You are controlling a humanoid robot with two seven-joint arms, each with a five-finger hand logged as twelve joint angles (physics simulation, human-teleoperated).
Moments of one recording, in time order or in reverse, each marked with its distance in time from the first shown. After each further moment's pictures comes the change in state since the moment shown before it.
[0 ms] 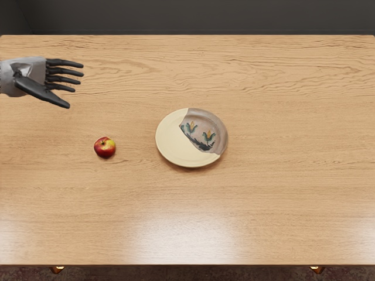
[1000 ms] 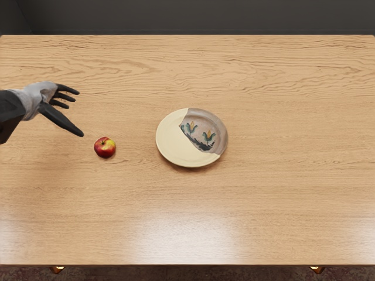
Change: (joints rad) left arm -0.323 0.099 0.521 -0.728 0.102 1.003 0.390; right arm 0.000 0.000 0.001 0.000 0.000 0.000 0.028
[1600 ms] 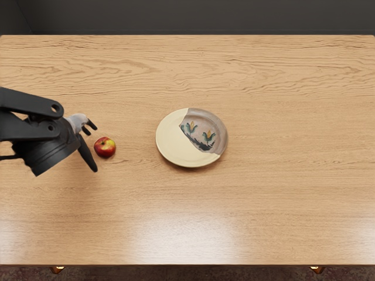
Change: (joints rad) left arm -0.430 -0.430 0.672 -0.008 -0.298 0.218 0.005; right arm 0.000 0.000 0.000 0.000 0.000 0.000 0.000
